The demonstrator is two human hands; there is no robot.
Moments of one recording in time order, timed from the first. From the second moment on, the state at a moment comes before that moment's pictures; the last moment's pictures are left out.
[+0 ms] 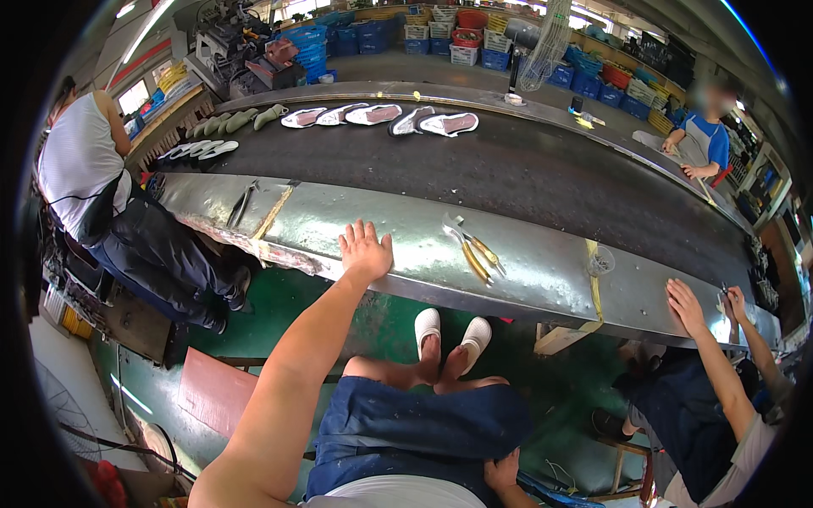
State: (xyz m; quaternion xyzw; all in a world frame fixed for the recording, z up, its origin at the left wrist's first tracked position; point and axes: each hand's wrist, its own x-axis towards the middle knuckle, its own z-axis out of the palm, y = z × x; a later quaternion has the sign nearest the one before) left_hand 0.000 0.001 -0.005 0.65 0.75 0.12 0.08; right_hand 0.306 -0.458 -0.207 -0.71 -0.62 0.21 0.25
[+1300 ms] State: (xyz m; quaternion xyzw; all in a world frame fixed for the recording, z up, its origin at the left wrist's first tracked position) left_hand -0.002 -0.001 -0.005 0.65 0.75 0.13 0.06; right_hand 0.307 -0.456 -0.191 -0.70 -0.63 0.24 0.25
